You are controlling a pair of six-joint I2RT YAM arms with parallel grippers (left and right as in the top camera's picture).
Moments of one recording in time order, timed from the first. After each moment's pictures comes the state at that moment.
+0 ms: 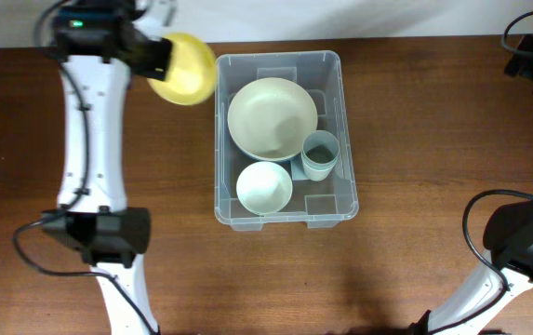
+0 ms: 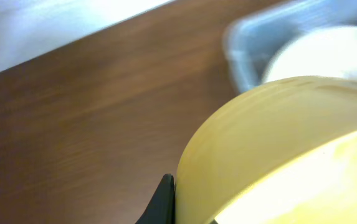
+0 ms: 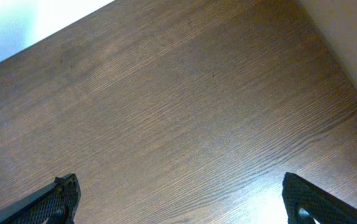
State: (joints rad) left arm -0.13 2.20 2.61 -1.46 0.01 0.26; right arm -0.44 2.09 2.36 -1.26 0.03 0.08
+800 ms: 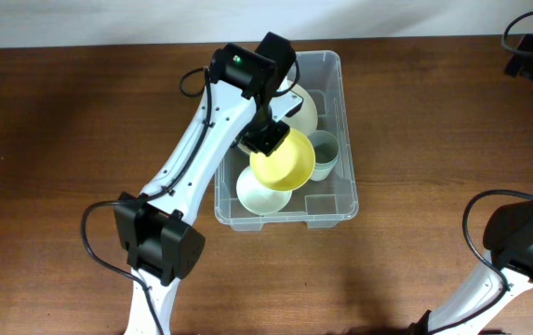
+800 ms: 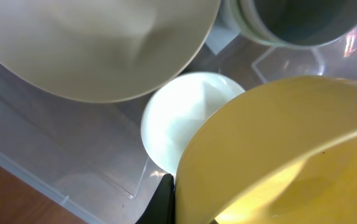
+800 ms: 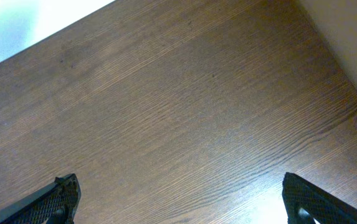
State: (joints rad) left arm -0.53 2.20 2.32 -1.60 0.06 0.19; right arm -0.44 2.09 2.36 -1.26 0.03 0.08
